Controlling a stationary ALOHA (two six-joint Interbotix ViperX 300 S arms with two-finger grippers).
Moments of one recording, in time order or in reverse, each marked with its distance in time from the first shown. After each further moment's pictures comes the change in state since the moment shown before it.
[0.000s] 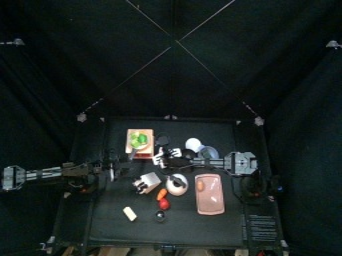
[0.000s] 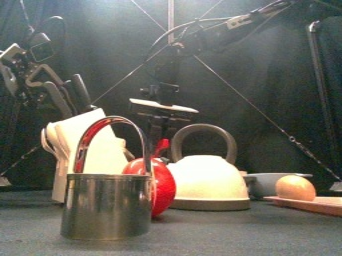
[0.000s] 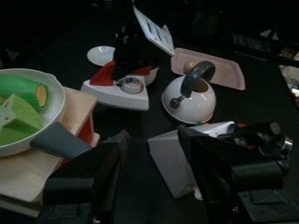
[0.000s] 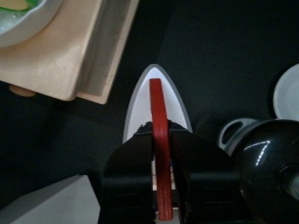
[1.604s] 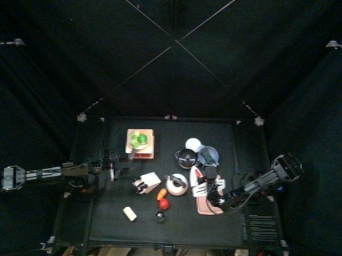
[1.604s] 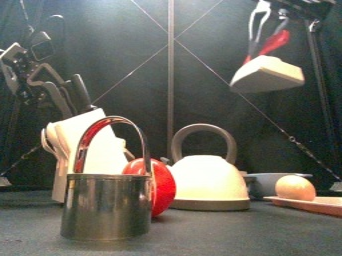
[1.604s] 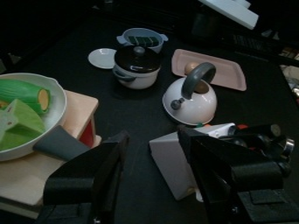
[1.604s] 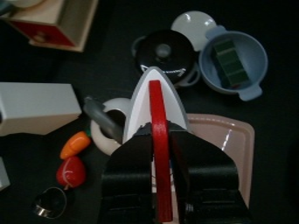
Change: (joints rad) left arm 0.006 0.000 -0.008 0.011 0.005 0.000; right arm 0.604 -0.641 0.485 -0.207 0.471 0.615
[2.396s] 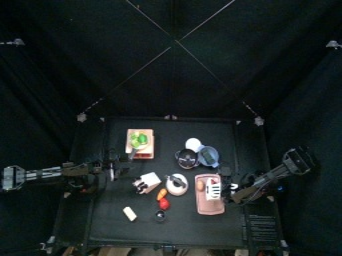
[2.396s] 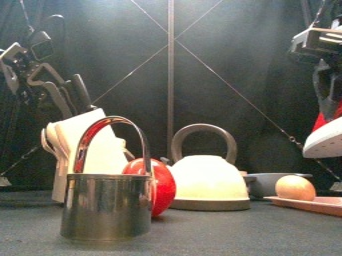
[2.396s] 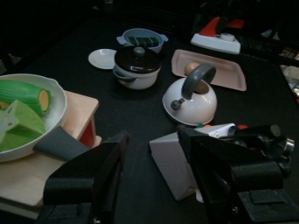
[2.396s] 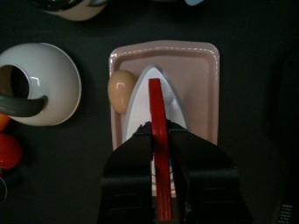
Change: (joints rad) left arm 0.000 0.000 0.000 0.003 0.000 -0.002; right arm 0.026 -0.189 0.414 0.302 -0.285 0.241
